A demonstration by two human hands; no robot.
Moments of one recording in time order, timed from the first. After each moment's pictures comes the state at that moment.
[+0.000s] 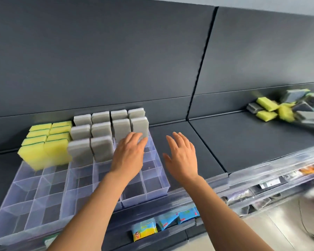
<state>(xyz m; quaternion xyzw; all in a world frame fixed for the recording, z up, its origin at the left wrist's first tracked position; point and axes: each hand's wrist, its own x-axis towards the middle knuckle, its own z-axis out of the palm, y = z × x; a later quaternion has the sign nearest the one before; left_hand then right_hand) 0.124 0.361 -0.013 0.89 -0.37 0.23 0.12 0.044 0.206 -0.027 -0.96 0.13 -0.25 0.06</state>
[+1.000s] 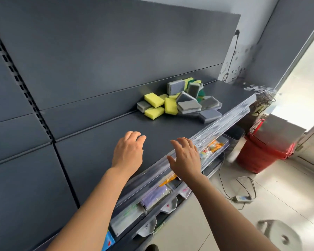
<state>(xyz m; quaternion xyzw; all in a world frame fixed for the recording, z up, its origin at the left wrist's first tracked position) -0.007 -0.074 -0.014 0.82 -0.52 0.14 0.18 -0.154 -0.193 -0.026 -0.93 0.33 -0.17 0.05</state>
